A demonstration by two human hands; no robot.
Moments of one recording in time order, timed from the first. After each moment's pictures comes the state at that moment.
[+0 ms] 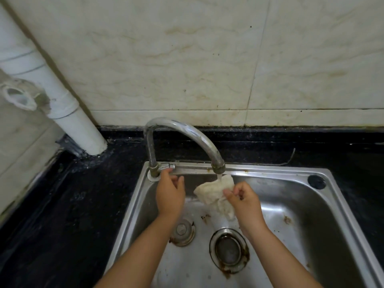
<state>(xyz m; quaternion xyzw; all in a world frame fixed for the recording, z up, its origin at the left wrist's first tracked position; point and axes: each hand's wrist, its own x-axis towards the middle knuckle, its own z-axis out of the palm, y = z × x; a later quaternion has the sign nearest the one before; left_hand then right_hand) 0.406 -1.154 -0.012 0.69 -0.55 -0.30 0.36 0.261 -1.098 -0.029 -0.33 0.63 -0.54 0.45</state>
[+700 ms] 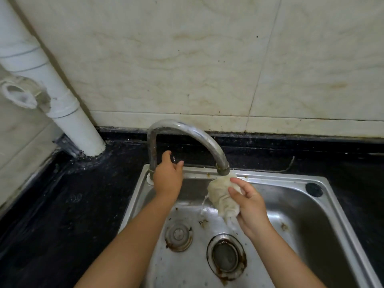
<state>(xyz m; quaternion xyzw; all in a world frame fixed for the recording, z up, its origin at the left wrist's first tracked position) 0.407 -1.199 0.006 0.70 -0.61 -0.20 0.31 0.262 -1.105 -0.005 -0.17 0.53 -0.61 0.56</state>
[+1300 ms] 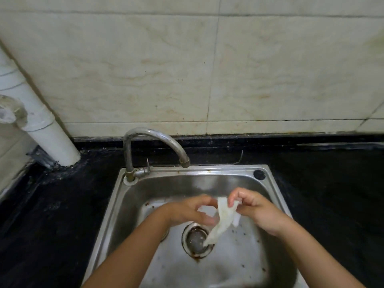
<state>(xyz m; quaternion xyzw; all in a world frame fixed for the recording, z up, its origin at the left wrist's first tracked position) 0.369 -1.094 0.049 0.24 -0.68 -0.70 -0.01 0.189 -1.002 0.073 -0.53 0.53 -0.39 0.54</state>
